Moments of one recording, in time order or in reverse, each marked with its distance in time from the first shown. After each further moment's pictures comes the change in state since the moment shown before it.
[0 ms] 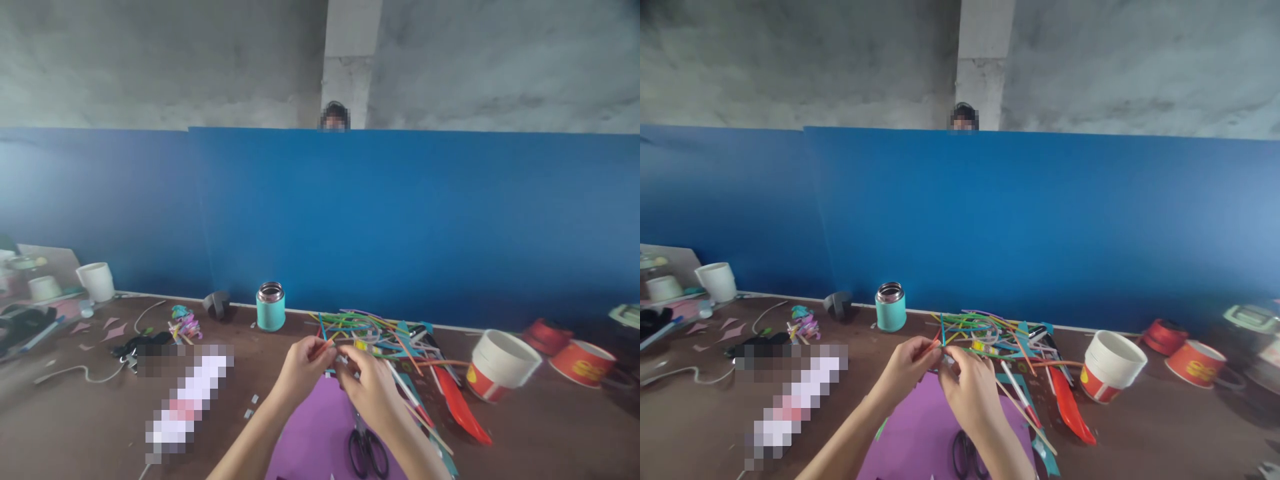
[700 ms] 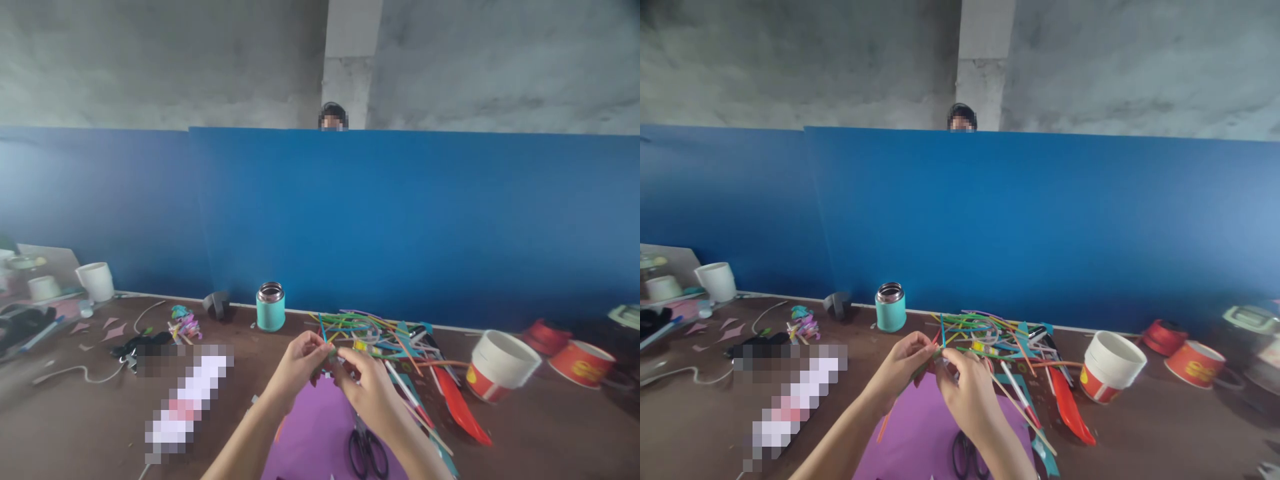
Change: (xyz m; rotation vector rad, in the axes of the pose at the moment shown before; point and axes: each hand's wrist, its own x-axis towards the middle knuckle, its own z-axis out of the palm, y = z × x) left_hand -0.001 0.003 -0.005 -0.267 -0.090 -0.048; right_hand -0.001 -0.010 -0.007 0.026 -0.042 -0.041
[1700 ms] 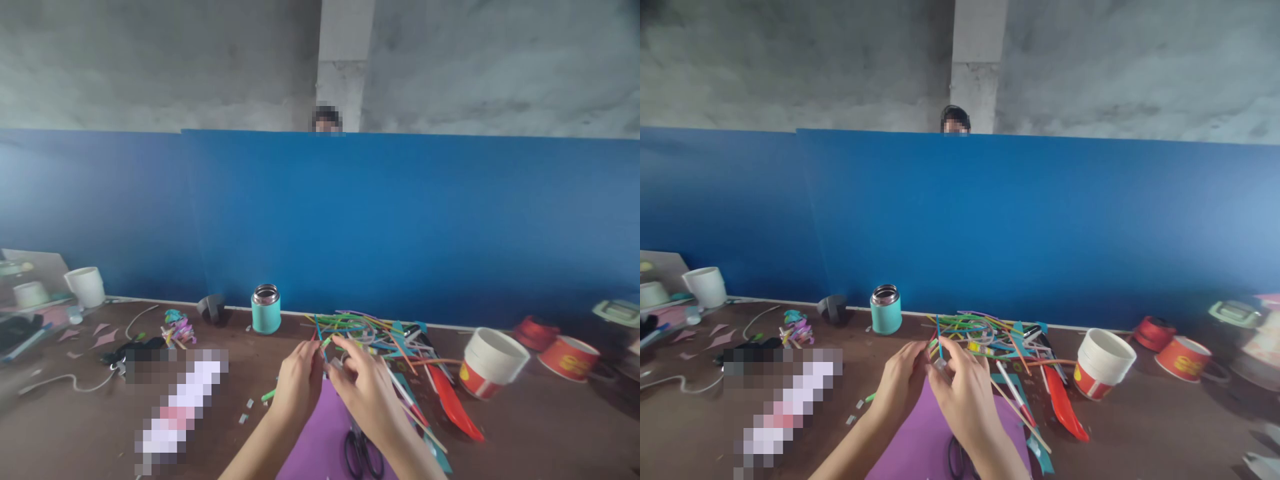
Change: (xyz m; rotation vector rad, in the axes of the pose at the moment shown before) left_hand -0.004 -0.018 0.006 0.808 0.242 0.476; right_hand -0.006 -0.001 0.000 -0.087 0.145 -0.050
